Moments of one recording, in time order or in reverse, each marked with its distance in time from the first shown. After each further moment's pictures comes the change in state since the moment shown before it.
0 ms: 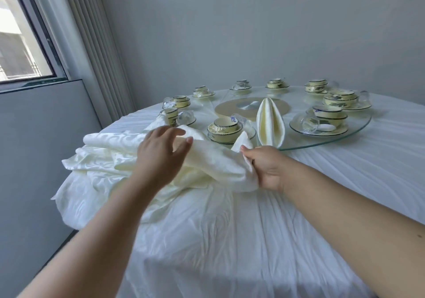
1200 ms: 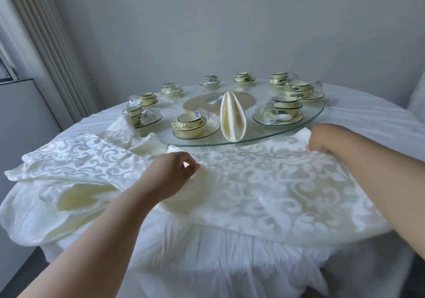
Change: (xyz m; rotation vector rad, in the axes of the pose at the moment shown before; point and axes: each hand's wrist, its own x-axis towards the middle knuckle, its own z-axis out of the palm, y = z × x) left_hand -0.015 0.053 0.057 -0.046 -0.394 0.090; right_hand -0.040 -0.068 -0.189 -1.784 0.633 0.409
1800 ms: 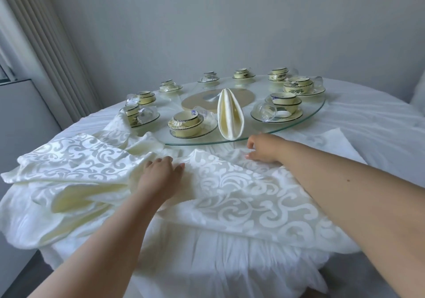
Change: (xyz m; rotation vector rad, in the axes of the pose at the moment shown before) left_hand 0.023 -0.029 0.038 0.218 0.010 -0.285; right_hand 0.007 -0.092 0.027 0.245 0.055 -0.504
